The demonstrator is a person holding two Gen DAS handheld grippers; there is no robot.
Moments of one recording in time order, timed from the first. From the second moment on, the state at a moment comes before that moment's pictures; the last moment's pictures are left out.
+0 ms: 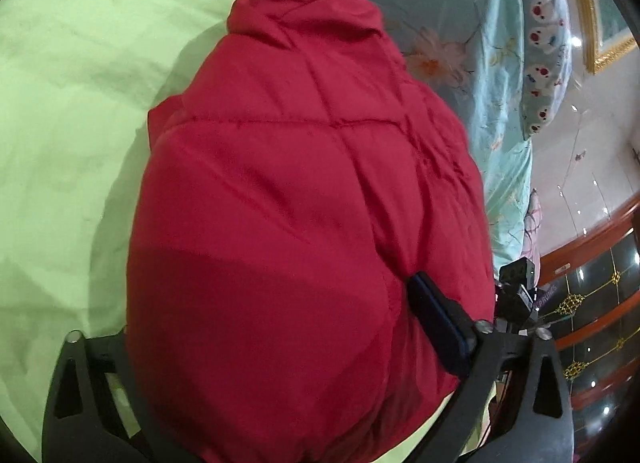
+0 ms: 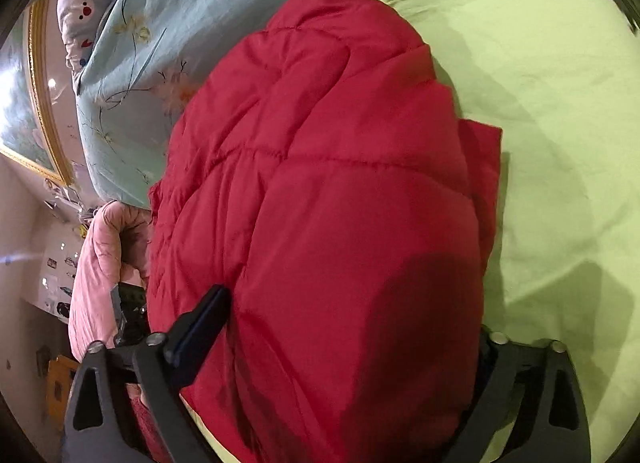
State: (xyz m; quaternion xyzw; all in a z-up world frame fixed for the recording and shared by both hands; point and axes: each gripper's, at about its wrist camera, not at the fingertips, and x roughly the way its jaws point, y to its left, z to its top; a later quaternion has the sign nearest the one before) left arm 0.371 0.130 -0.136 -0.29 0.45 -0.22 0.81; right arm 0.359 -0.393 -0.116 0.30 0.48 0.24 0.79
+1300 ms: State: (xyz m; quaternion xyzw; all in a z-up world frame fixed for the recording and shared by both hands) left arm 0.102 0.160 -0.074 -0.29 0.39 -0.20 0.85; right arm 0.135 -0.345 -0.088 0.33 0.47 0.29 0.77
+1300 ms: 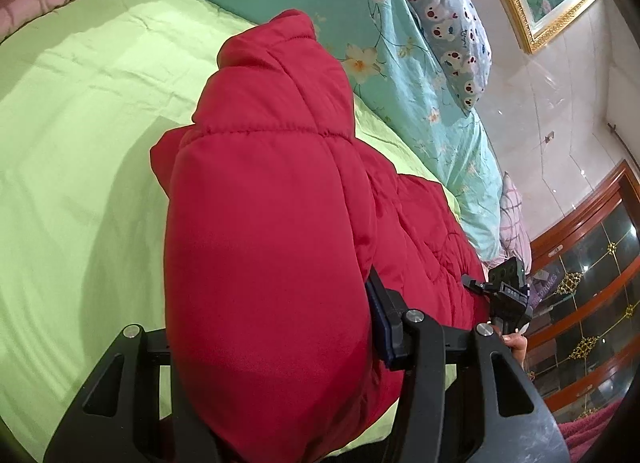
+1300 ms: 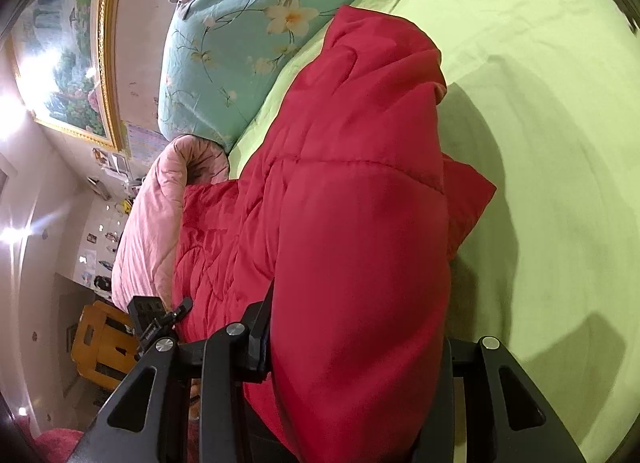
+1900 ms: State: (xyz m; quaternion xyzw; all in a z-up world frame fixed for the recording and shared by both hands) left arm 0.099 0.176 -0.108 -0.31 0.42 -0.18 0.83; right arm 0.121 -0.352 -0.111 0.36 0.46 0.28 0.76
